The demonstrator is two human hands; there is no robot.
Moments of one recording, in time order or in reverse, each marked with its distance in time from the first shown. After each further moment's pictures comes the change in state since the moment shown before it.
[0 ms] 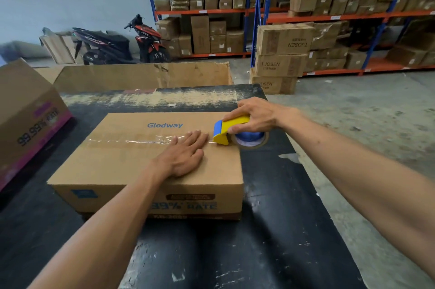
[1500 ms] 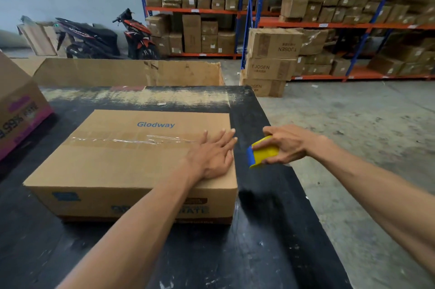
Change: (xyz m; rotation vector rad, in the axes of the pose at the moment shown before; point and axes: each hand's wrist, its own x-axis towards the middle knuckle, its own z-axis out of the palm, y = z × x) left_hand 0.030 0.073 0.010 0.123 0.167 0.170; right_hand -0.083 0.030 0.028 -0.388 -0.177 0.007
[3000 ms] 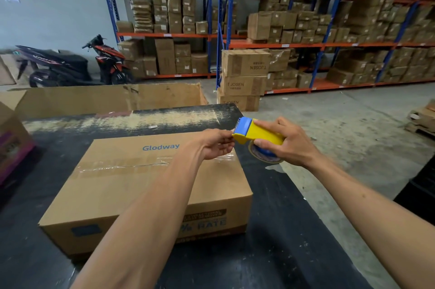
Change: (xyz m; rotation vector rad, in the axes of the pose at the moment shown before) left_hand 0.036 -0.035 -0.069 -1.814 -0.279 -0.419; right_hand -0.025 -0.070 -0.049 0.510 0.718 0.425
